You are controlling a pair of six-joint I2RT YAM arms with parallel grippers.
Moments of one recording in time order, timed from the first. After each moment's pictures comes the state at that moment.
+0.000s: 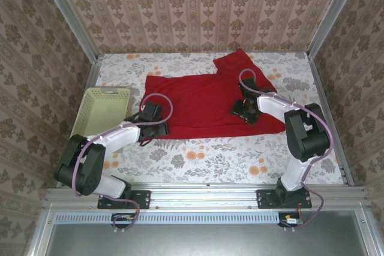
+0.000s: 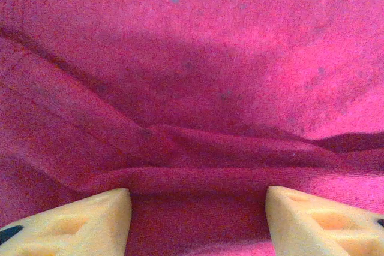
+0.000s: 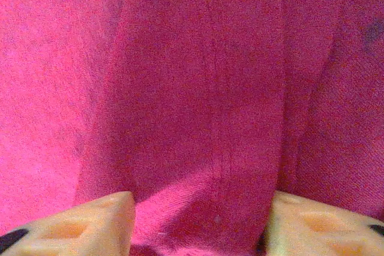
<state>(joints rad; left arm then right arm) -0.51 1.43 0.67 -0.34 -0.09 -0.56 0.27 1.81 1.15 -0.57 -0.08 0.74</state>
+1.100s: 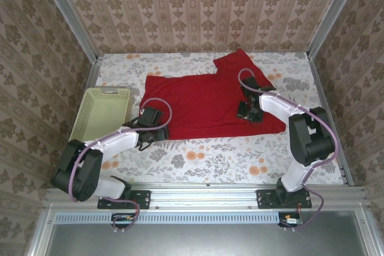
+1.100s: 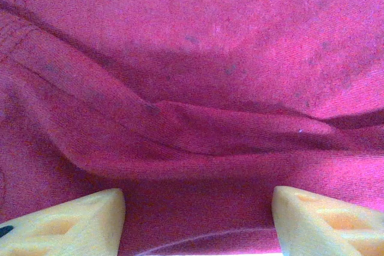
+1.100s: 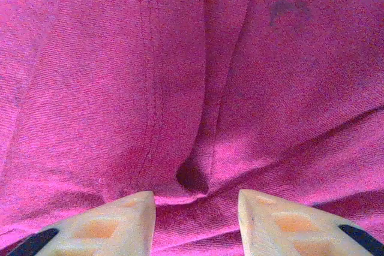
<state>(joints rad) -0.52 1.37 0.61 -0.33 -0.09 -0.56 0.28 1.74 1.13 -0.72 0.03 0.60</state>
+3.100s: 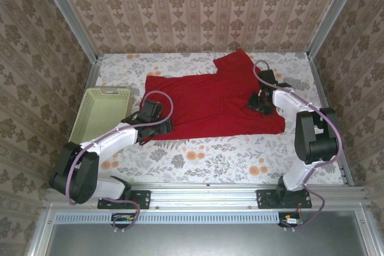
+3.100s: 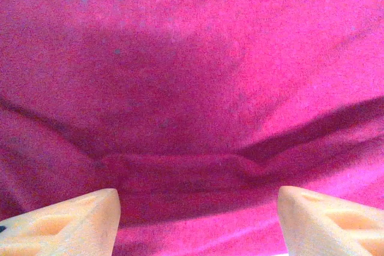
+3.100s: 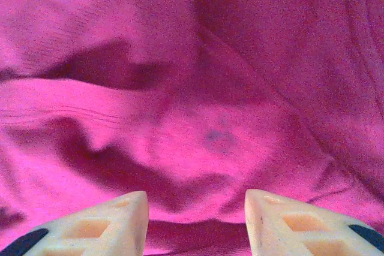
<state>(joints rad) -0.51 1.40 0.72 -0.32 -0.02 -0.52 0.07 1.74 1.09 -0.61 -0.05 0.52</state>
